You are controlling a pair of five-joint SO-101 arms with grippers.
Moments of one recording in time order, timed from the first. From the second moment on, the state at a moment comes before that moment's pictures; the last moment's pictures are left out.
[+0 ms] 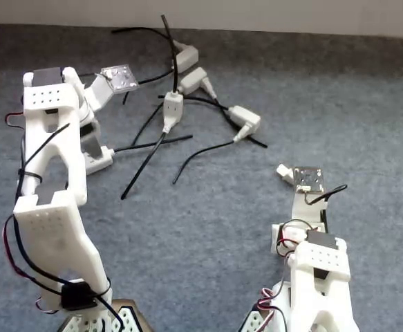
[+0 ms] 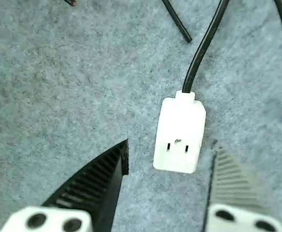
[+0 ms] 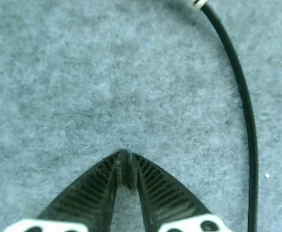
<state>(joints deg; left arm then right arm) -16.3 33.3 -29.7 86.8 -67.1 10.1 -46.2 81.4 43.2 12.7</state>
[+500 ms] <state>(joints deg) -16.2 43.8 -29.7 78.0 -66.8 10.1 -46.2 81.4 43.2 12.7</state>
